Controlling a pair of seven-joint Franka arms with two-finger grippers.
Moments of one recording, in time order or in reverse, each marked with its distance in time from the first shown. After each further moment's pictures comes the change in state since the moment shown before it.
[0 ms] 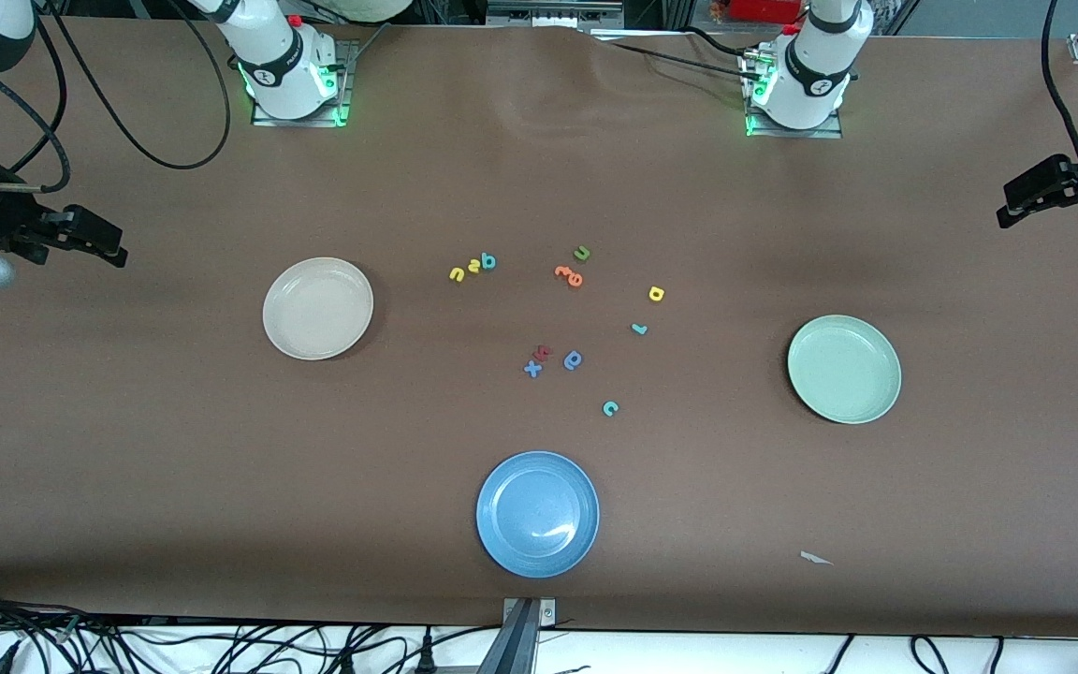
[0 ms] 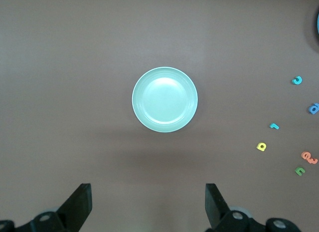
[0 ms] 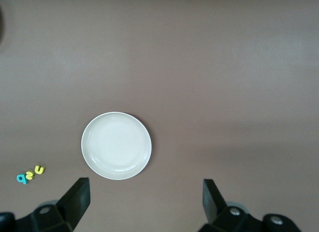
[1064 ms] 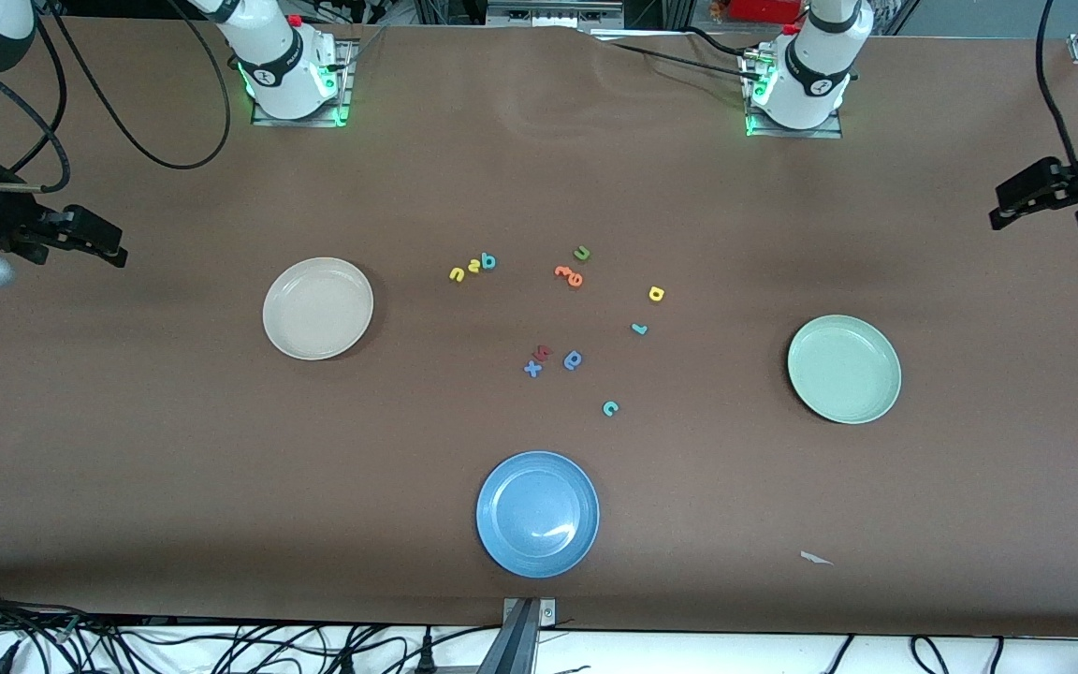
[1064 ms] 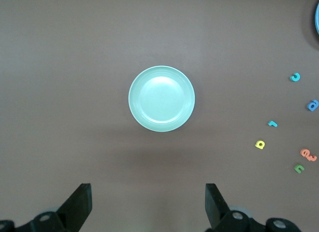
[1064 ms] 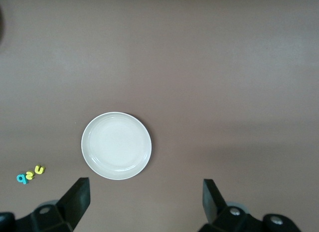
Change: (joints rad) left arm -0.011 0.019 -0.029 -0.002 0.000 0.000 -0.001; right arm 0.000 0.000 0.000 0.000 0.000 0.000 0.000
